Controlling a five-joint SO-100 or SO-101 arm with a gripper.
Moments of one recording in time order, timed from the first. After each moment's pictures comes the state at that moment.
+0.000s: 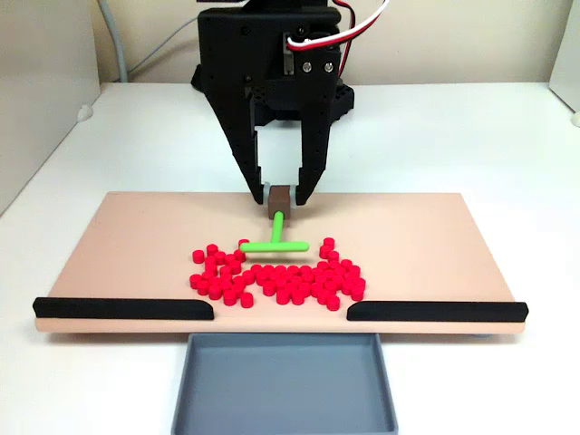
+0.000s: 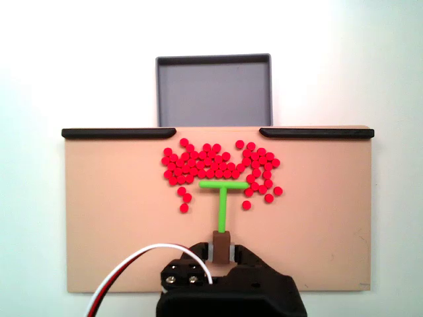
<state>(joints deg) 3.0 99.0 115.7 62.9 -87.9</state>
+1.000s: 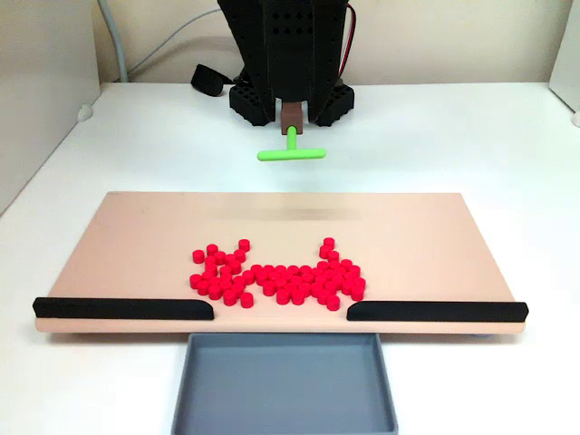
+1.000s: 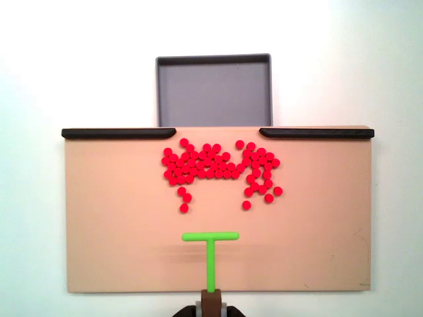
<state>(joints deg) 1.1 112.1 112.6 81.1 -89.6</state>
